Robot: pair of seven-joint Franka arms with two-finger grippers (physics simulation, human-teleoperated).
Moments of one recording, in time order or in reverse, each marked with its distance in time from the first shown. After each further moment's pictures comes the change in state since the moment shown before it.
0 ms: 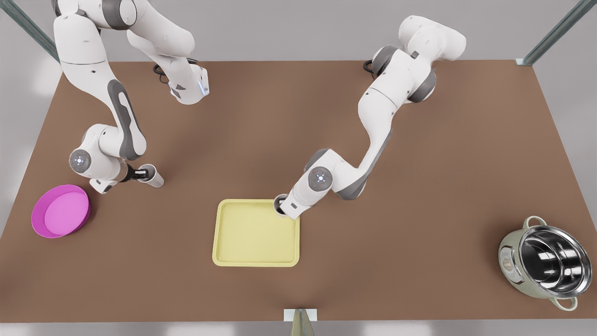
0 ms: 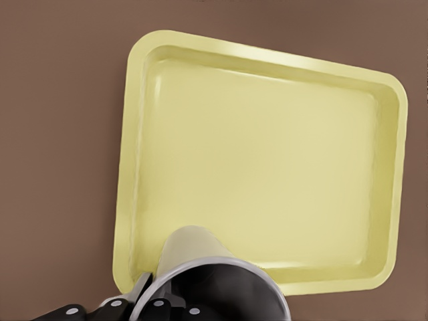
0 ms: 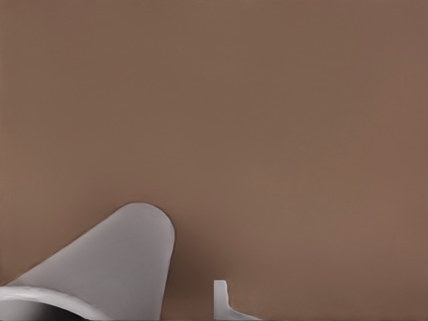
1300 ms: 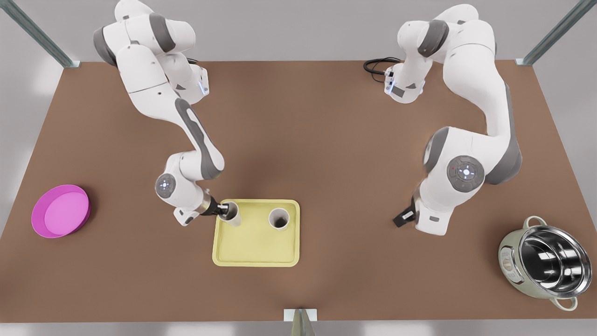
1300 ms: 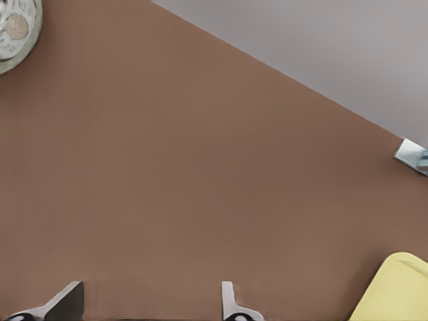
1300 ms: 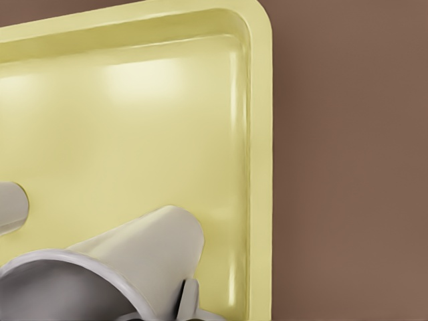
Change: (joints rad) left arm 0.412 -0.507 0.055 -0.195 0.191 -0.579 -0.093; right arm 0.461 0.283 0.080 0.427 0.386 0.136 0.350
